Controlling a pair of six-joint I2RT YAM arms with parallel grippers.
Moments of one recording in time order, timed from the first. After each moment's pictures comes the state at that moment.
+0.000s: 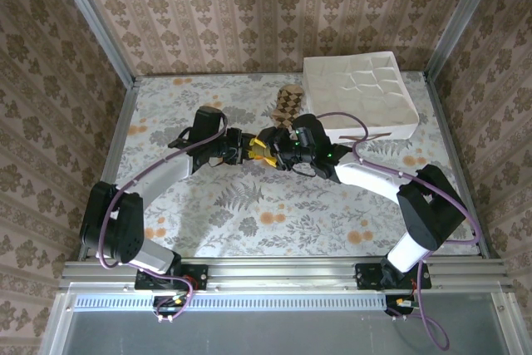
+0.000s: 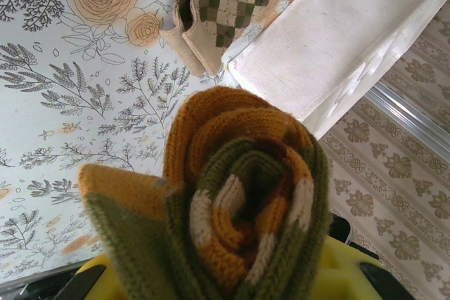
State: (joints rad) left arm -0.47 1.48 0.95 -0.18 0.60 -1.74; right arm 0.64 1.62 1.01 0.13 -0.35 1.47
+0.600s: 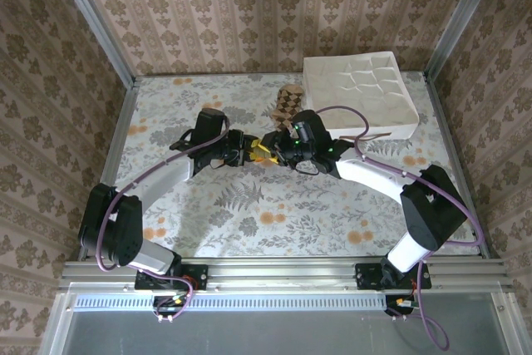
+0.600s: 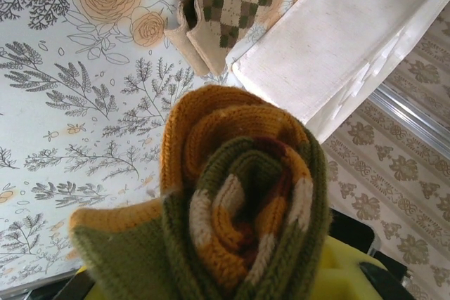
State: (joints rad) left arm -0.50 1.46 0.94 -0.18 0.55 -1.75; right arm 0.63 1.61 1.07 -0.03 -0.35 1.34
